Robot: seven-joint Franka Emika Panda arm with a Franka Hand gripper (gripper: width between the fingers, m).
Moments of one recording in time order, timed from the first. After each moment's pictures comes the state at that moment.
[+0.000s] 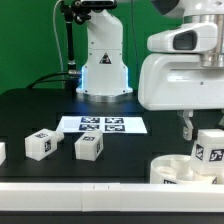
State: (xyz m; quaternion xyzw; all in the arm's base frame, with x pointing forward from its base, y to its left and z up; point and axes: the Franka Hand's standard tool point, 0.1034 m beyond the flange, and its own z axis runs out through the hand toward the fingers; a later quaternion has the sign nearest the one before) arm 0.629 0.108 0.079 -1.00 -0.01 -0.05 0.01
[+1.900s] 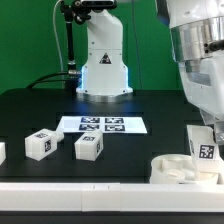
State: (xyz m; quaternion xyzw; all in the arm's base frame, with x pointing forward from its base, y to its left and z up) arm 0.625 0.126 0.076 -0.63 0.77 0.02 0.13
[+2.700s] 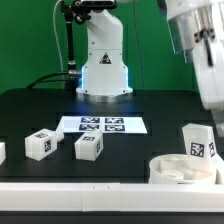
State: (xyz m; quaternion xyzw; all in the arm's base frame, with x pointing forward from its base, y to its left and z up) arm 0.631 0.133 0.106 -0.57 0.81 0.04 0.17
